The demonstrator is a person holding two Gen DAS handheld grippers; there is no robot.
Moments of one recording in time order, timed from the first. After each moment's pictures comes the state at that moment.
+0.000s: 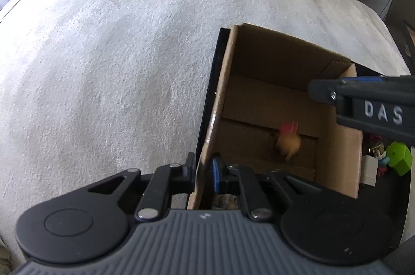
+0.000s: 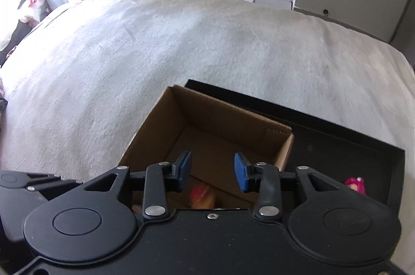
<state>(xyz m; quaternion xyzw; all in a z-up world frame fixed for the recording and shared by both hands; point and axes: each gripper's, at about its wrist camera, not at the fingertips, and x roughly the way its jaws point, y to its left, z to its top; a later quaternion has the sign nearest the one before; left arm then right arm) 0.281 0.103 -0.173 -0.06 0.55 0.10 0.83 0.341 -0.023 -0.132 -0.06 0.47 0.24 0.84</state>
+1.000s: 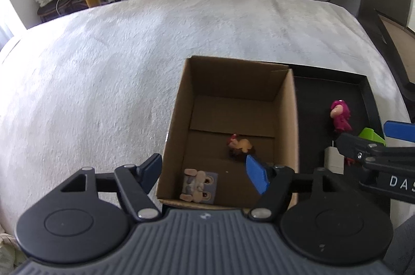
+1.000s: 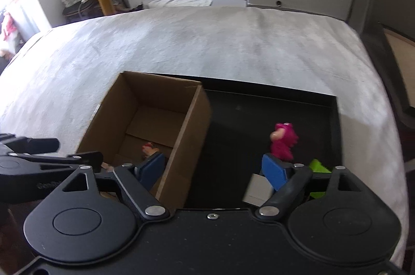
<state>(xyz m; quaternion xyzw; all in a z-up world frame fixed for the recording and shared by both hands) 0.255 0.034 -0.113 0.00 0.51 0.08 0.86 0.285 -0.132 -0.114 -0.01 0.47 0.16 0.87</state>
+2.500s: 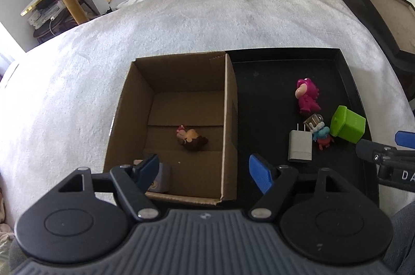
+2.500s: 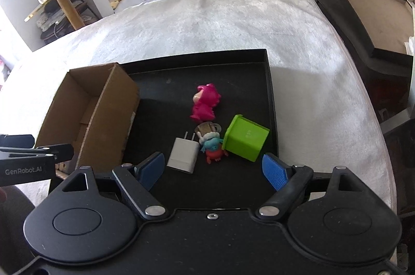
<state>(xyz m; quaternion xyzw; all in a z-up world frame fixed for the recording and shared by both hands) 0.253 -0.065 -0.124 0.06 0.51 0.09 0.85 0.273 -0.261 -0.163 0.07 0.49 0.13 0.86</state>
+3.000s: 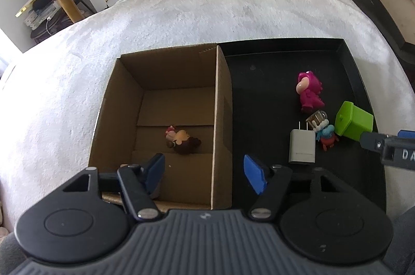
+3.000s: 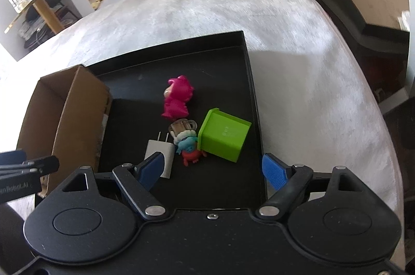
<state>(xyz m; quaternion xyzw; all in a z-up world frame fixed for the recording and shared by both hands) 0.269 -0.075 -0.149 0.07 0.52 0.09 0.85 0.297 -0.278 -0.197 0.10 0.51 0.10 0.85</state>
